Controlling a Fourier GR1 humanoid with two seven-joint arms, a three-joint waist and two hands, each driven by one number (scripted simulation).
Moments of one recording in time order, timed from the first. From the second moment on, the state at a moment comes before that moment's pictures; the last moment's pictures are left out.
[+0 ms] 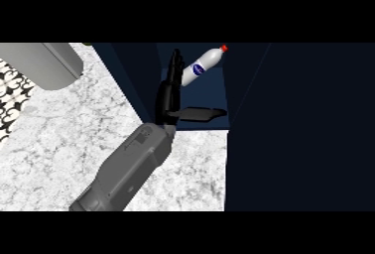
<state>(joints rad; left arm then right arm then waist) -0.78 0.00 -0.45 -0.77 0.64 0.49 -0.58 0.75 -0.33 -0.38 -2.34 -0.80 0.50 -0.08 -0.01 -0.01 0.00</state>
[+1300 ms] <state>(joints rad) -0.02 0.37 -0.73 -1.67 0.58 0.44 -0.54 0.78 -0.39 -0.32 -2.34 -0.80 0.66 -0.03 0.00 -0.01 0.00</state>
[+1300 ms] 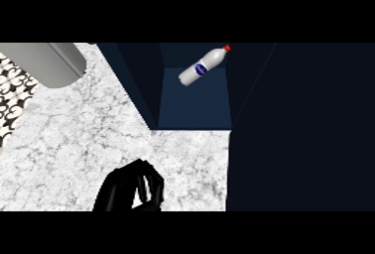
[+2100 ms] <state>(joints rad) 0.22 0.68 -0.49 -1.90 0.72 0.28 -0.60 0.78 -0.40 -0.15 -2.36 -0.78 0.81 -0.03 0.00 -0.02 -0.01</state>
